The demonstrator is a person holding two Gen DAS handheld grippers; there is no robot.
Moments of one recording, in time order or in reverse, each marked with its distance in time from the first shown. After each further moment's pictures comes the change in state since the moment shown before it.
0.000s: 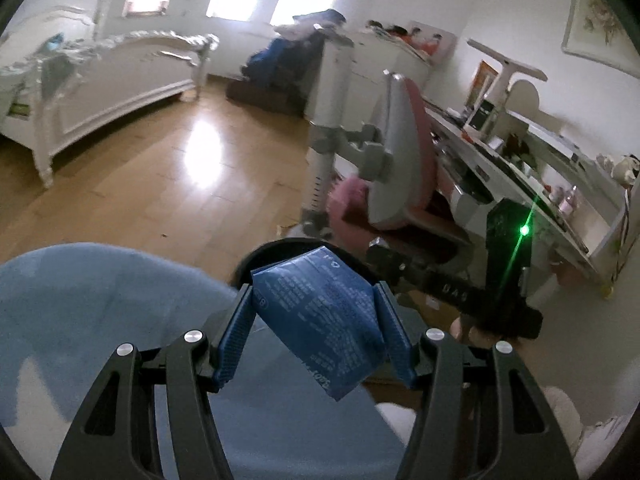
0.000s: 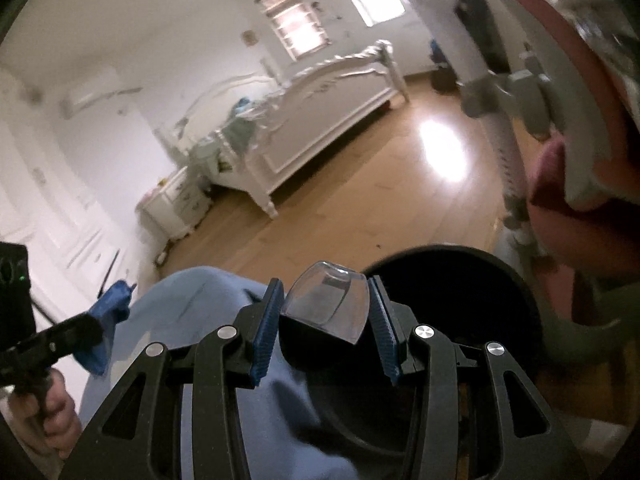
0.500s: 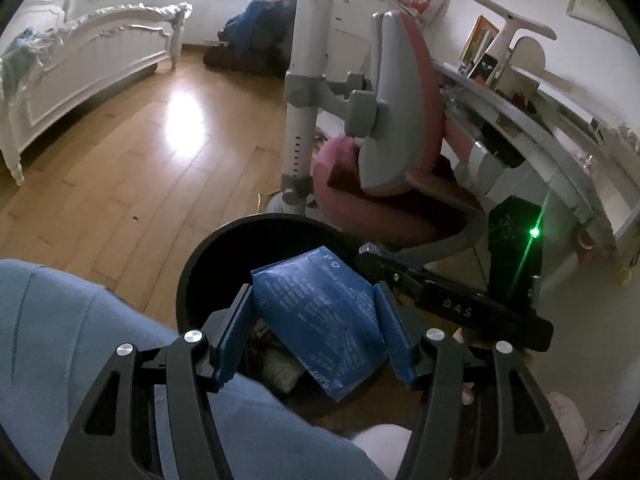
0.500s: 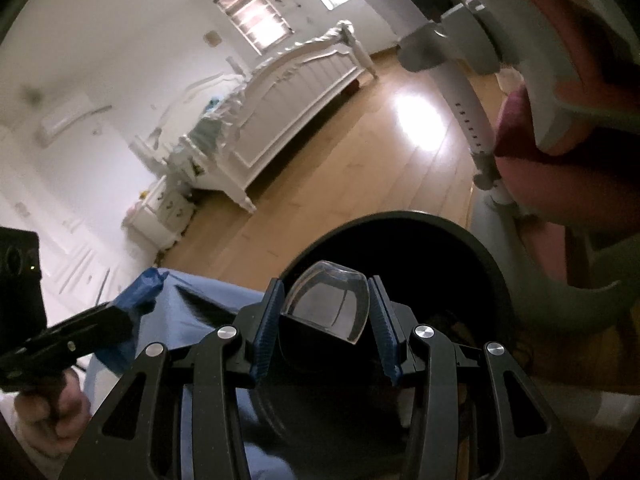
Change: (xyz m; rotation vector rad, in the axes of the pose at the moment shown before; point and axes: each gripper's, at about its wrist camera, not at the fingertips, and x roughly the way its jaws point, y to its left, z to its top) left arm 0.095 -0.013 0.004 0.046 0.138 -0.029; right arm 0.036 -0.064 -0.019 0.116 0.049 -0.026
